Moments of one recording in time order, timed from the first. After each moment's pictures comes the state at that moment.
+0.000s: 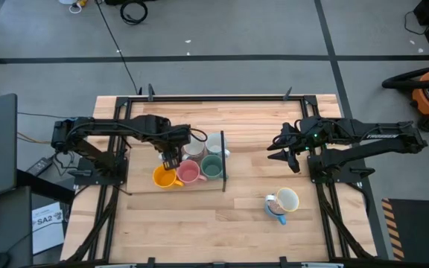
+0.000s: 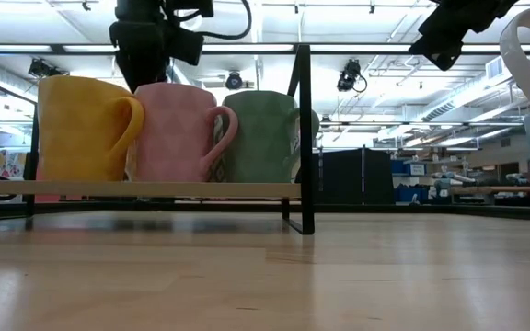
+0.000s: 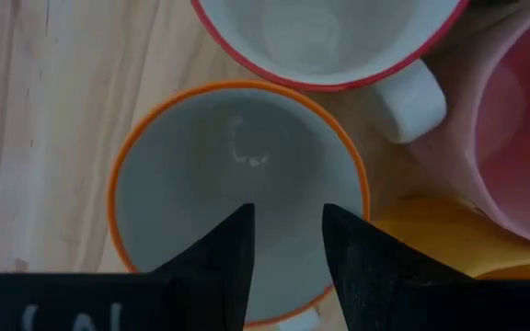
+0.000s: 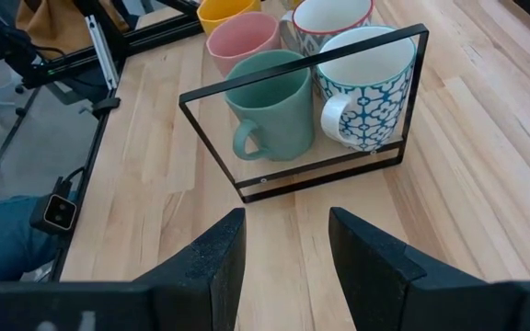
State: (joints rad) left arm 0.09 1.49 1.26 -1.16 -0.13 -0.20; right arm -0.01 0.75 0.78 -0.58 -0.11 0.26
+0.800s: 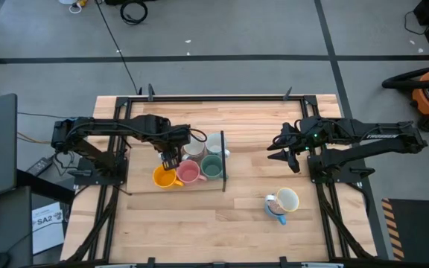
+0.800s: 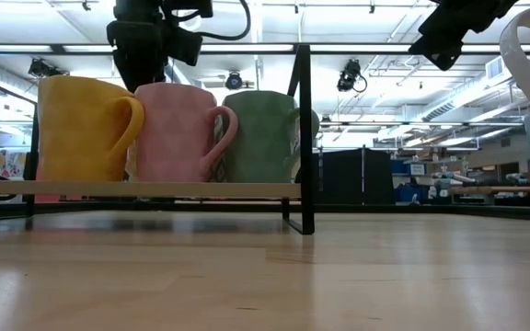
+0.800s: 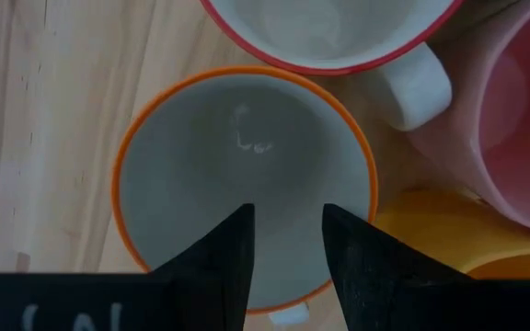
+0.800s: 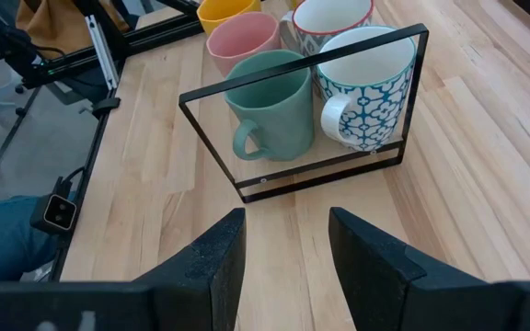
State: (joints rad) left arm 0.09 1.49 1.26 -1.18 -0.13 -0.20; right arm -0.01 0.75 0.78 -0.58 -0.11 0.26
